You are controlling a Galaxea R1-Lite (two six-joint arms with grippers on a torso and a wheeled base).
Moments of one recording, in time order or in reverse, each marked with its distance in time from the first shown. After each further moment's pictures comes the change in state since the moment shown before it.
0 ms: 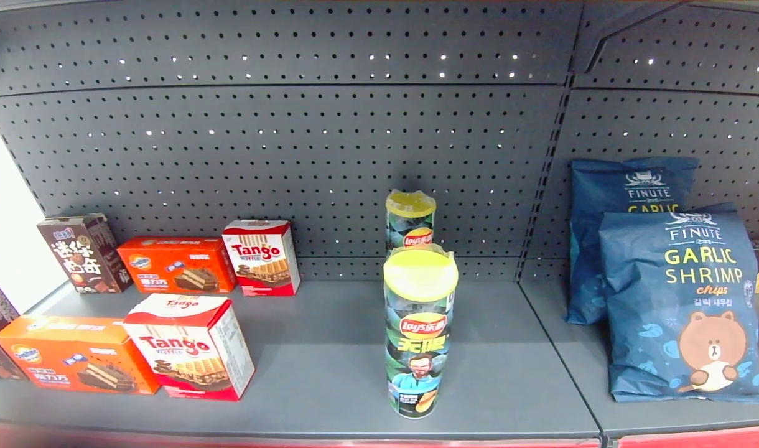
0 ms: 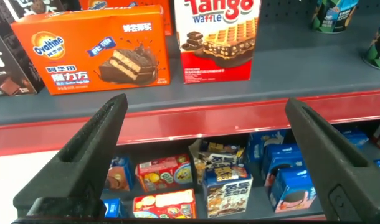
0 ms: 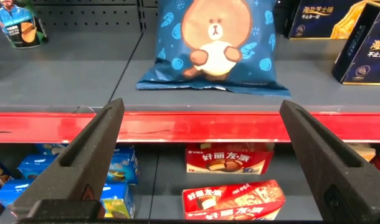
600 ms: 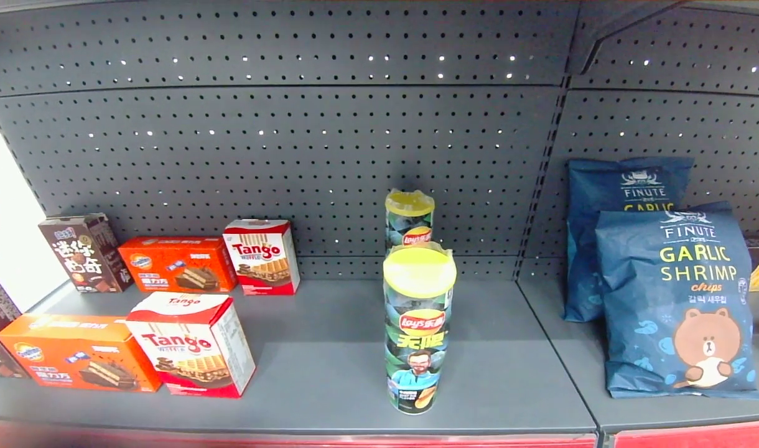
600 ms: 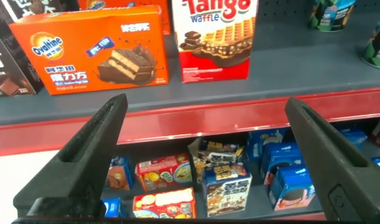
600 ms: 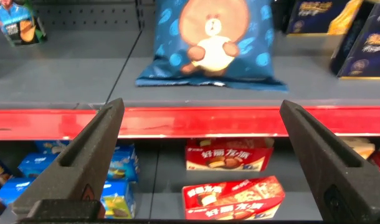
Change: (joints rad) left arm 0.000 0.000 0.000 0.000 0.001 -0.002; right arm 0.000 0.000 0.000 -0.001 0.000 0.000
